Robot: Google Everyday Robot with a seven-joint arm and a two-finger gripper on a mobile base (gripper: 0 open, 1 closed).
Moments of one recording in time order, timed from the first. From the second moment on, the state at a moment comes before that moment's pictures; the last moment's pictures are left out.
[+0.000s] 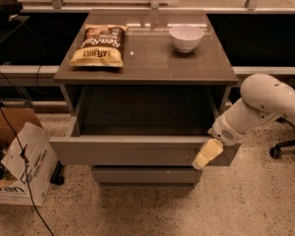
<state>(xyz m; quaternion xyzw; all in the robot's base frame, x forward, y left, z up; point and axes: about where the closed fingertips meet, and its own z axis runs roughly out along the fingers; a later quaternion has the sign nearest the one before) 0.525 -0.199 0.655 -0.45 0.86 0.19 0.12</state>
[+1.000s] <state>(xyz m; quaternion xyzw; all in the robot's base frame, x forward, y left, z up) 0.511 -0.203 0.650 -0.45 0.87 0.19 0.09</state>
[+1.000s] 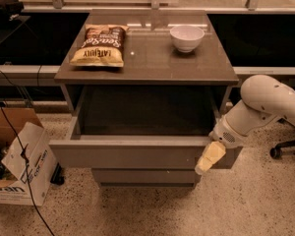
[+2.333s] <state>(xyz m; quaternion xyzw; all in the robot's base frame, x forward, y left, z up) 0.511 -0.203 0.651 -0.45 0.87 0.19 0.09</state>
